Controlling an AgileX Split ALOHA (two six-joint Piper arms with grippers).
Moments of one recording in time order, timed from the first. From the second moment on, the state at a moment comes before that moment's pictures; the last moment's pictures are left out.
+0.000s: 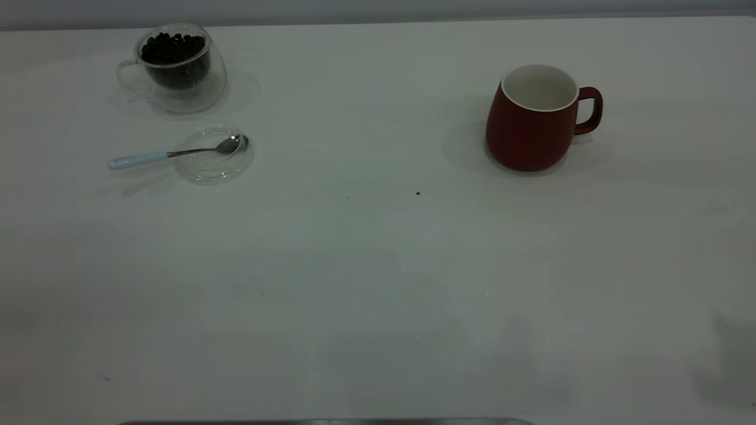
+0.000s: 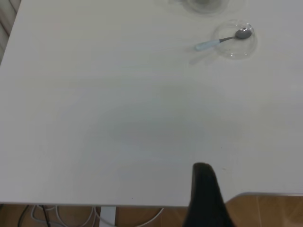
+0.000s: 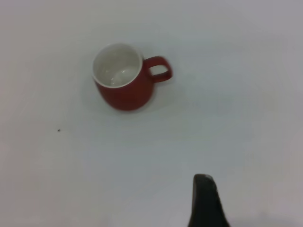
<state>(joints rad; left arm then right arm) 0.00 -0.02 -0.49 0.02 1.14 -0.04 -0.02 0.86 -0.49 0.31 0.48 -0.14</state>
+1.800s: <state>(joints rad) 0.00 -0.02 -0.49 0.02 1.14 -0.04 -0.02 2.41 -1.50 0.75 0.63 -0.70</state>
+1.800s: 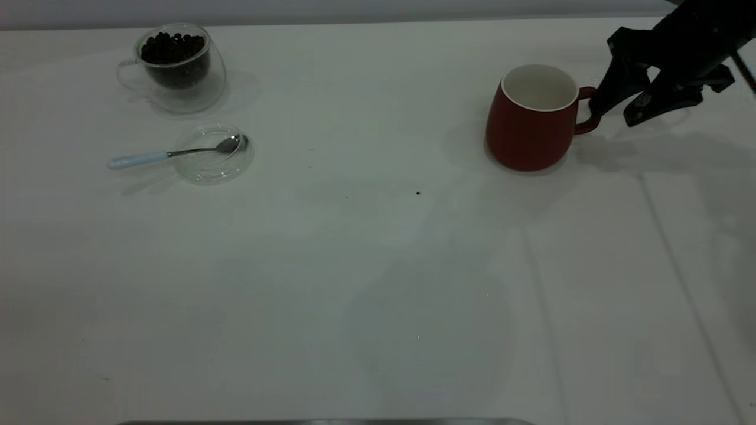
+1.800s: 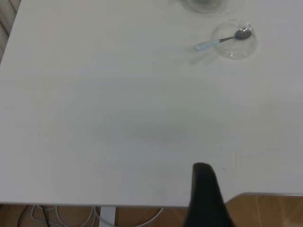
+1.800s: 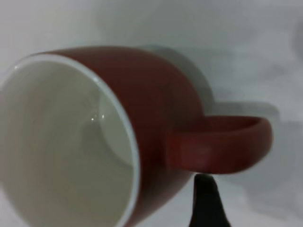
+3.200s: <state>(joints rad) 0.00 -0.02 -0.49 0.02 1.14 -0.04 0.44 2.47 -1.50 0.78 0.50 -0.77</state>
